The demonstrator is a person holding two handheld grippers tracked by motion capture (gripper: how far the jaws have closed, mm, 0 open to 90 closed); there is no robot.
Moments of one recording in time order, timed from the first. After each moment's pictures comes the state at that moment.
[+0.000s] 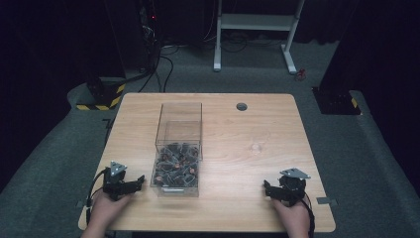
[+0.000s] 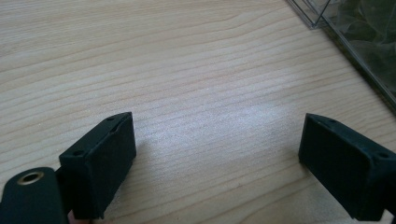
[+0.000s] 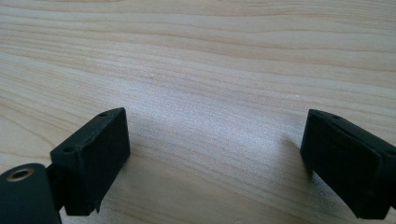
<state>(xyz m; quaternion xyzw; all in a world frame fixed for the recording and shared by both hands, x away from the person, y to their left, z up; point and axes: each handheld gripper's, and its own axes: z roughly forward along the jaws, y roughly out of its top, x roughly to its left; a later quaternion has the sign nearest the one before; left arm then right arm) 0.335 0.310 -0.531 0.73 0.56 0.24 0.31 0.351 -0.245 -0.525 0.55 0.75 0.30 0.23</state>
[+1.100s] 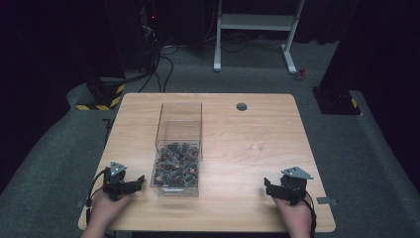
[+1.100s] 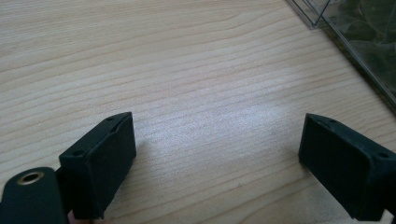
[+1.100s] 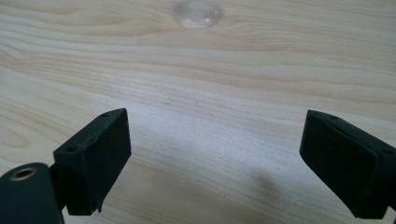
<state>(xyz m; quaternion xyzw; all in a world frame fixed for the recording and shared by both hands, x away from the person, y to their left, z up) 0.335 0.310 -0.530 0.73 0.56 0.24 0.31 0.345 -0.242 -0.506 0.53 0.74 0.33 0.24</state>
